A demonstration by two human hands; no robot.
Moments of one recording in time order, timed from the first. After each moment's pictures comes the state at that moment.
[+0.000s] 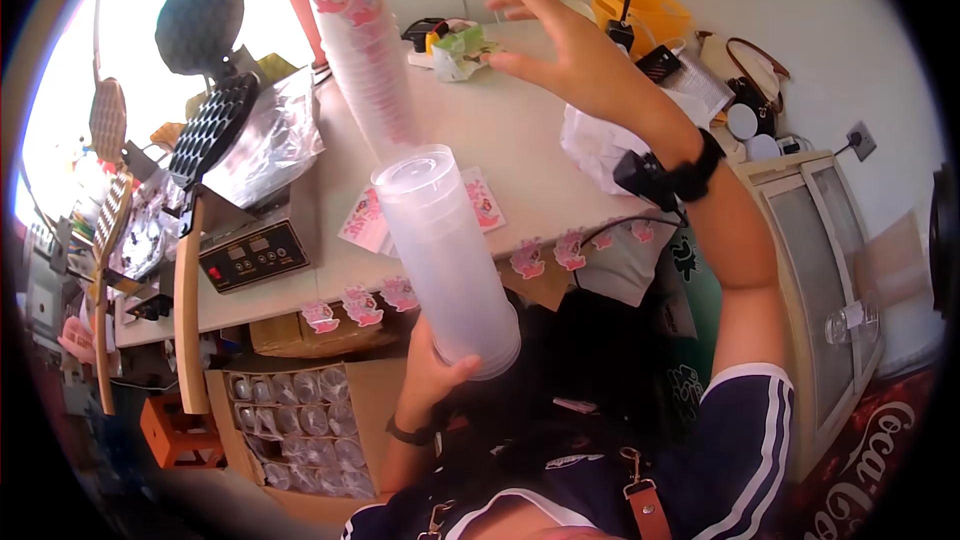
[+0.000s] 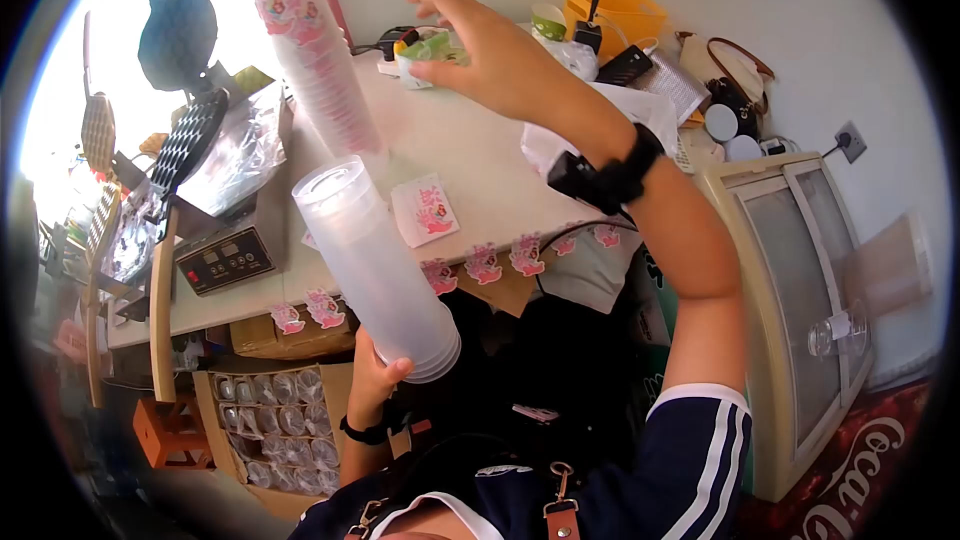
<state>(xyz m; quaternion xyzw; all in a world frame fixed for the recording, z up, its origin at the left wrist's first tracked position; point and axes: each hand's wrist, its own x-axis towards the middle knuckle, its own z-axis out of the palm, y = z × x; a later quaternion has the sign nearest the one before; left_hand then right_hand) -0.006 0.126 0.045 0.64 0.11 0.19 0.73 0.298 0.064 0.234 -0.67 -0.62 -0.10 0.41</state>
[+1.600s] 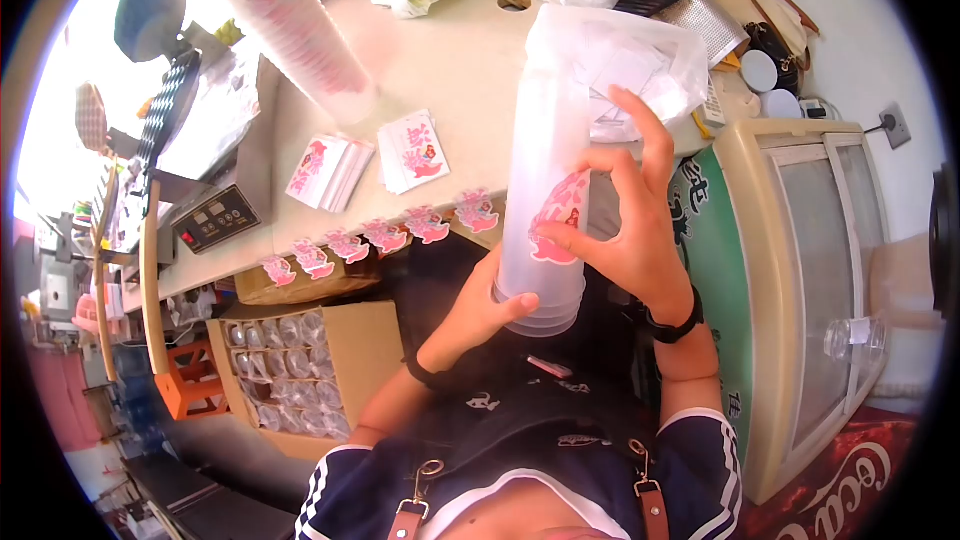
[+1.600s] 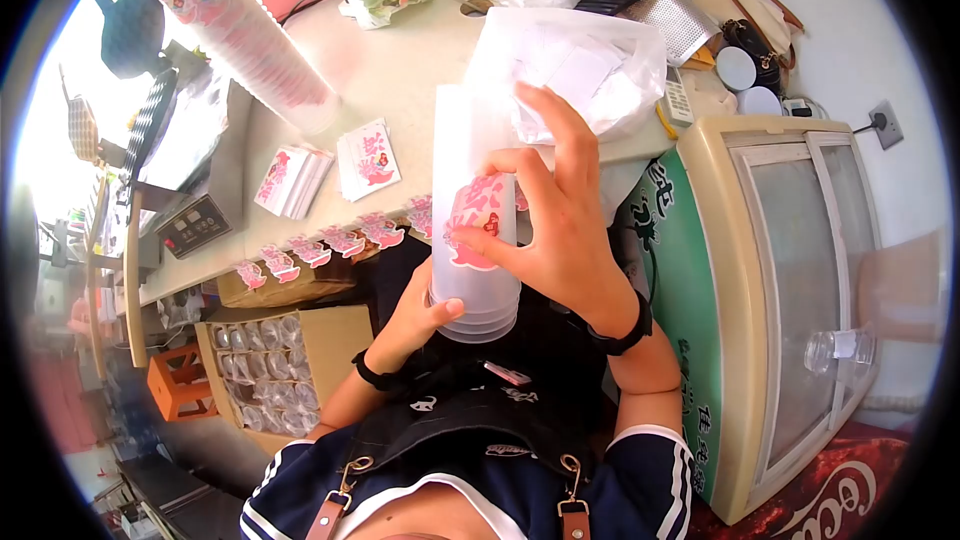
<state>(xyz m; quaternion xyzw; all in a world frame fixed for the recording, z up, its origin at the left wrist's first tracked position) 0.087 0.041 0.037 0.60 0.06 0.02 0.79 0.240 -0.097 0.130 -0.75 -0.51 -0.15 0.40</state>
